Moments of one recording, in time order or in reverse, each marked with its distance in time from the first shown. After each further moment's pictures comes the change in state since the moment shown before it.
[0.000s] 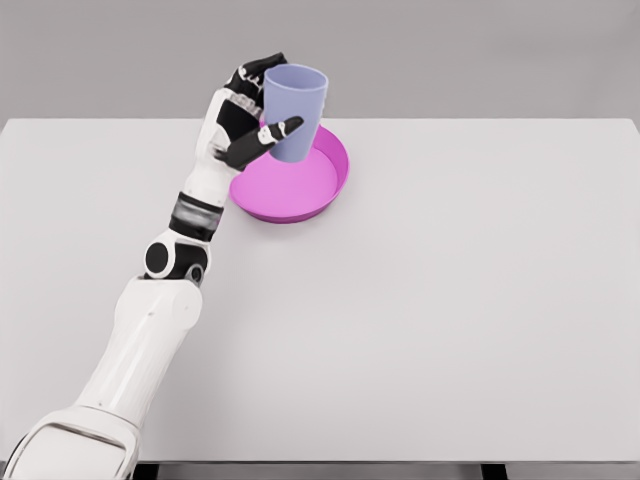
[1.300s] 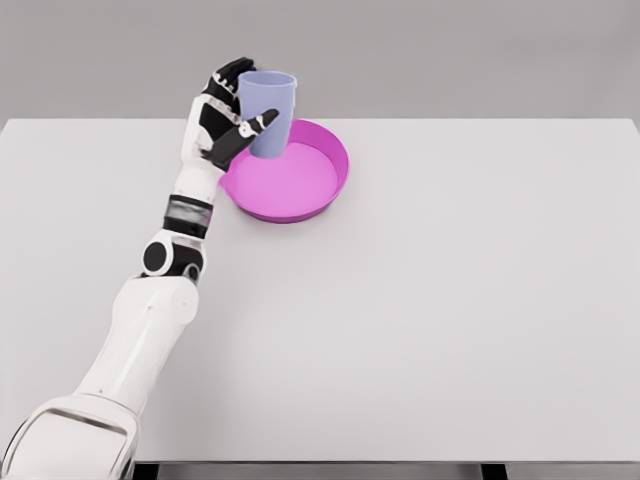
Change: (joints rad) left arm -0.044 0.000 0.016 0.154 0.003 0.000 0.144; right arm 0.000 0.000 0.000 -0.001 0.000 0.000 0.000
